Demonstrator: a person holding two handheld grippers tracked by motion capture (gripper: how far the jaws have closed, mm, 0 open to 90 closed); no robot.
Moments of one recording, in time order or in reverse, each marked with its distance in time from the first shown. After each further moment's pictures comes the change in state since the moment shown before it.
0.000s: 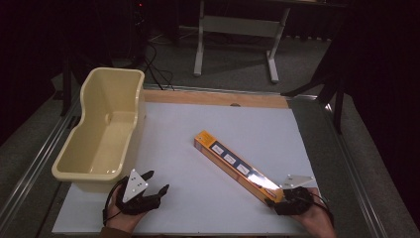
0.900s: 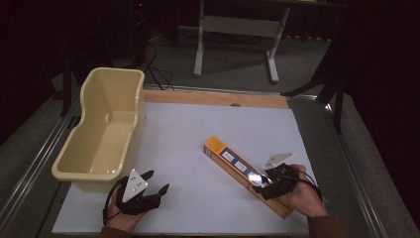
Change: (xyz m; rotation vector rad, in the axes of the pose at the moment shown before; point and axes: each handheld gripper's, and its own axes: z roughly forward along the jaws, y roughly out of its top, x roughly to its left) left arm 0.001 0.001 0.000 -0.005 -0.001 -0.004; right arm 0.007 0.094 0.009 0.090 0.015 -0.120
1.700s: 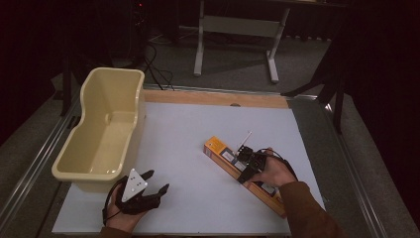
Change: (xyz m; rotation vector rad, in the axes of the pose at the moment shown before) left arm 0.001 0.001 0.000 -0.004 -0.005 -0.001; right arm -0.021 0.064 0.077 0.412 0.090 0.051
